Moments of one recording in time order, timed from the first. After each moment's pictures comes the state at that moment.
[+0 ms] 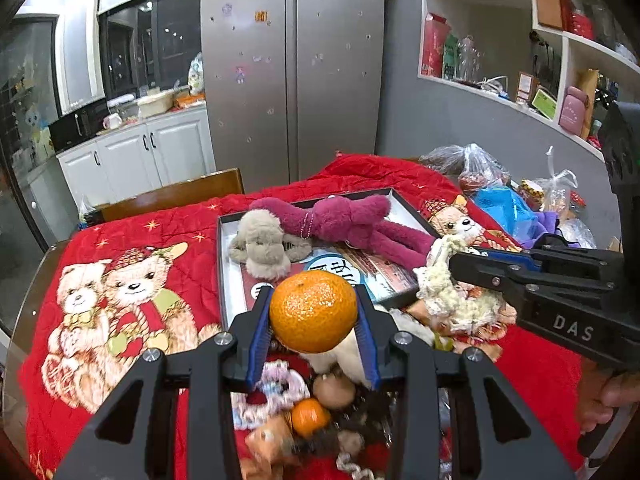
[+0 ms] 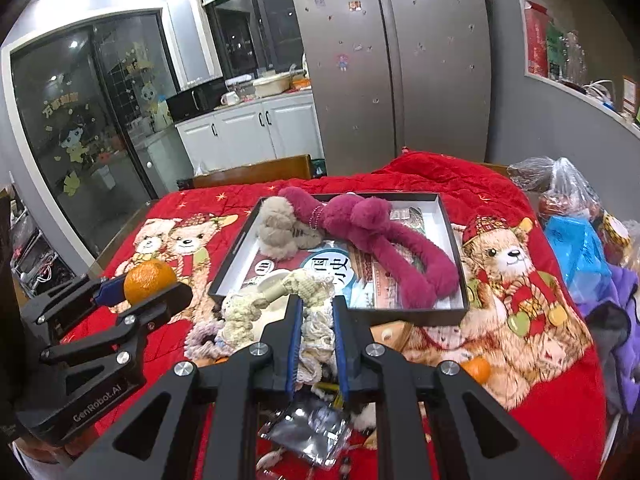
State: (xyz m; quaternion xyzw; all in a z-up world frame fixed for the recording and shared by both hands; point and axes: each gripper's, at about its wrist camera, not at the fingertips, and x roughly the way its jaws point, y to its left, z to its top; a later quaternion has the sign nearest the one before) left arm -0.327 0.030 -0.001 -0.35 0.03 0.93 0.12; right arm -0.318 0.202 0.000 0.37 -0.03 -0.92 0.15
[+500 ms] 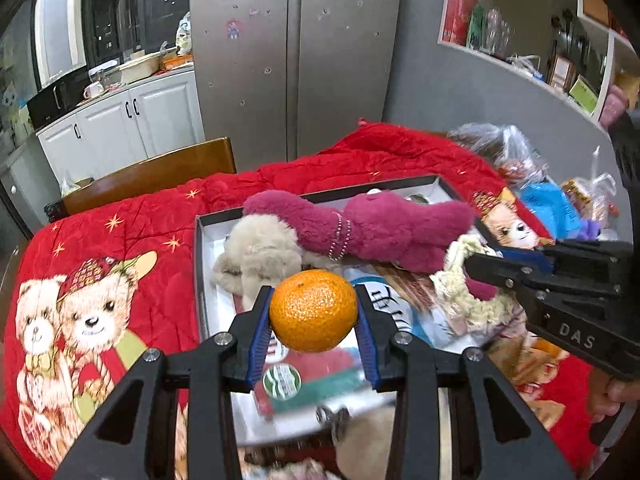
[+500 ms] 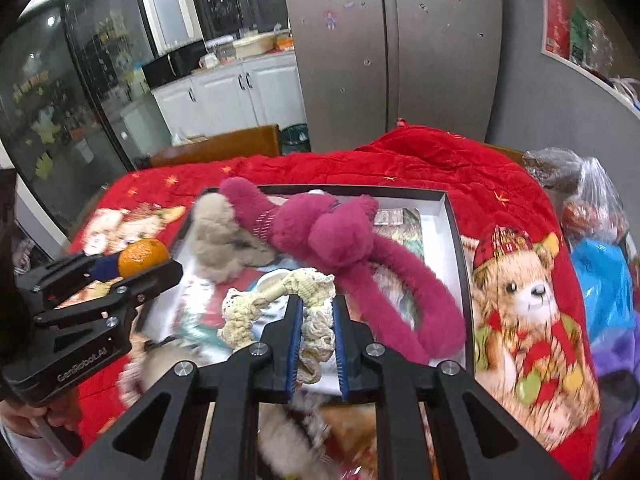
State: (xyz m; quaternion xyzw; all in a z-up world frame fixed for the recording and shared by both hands) left arm -0.464 0.025 -0.064 -0.41 0.02 0.90 0.13; right arm -0.442 0.198 -0.044 0.44 0.01 -0.89 0.12
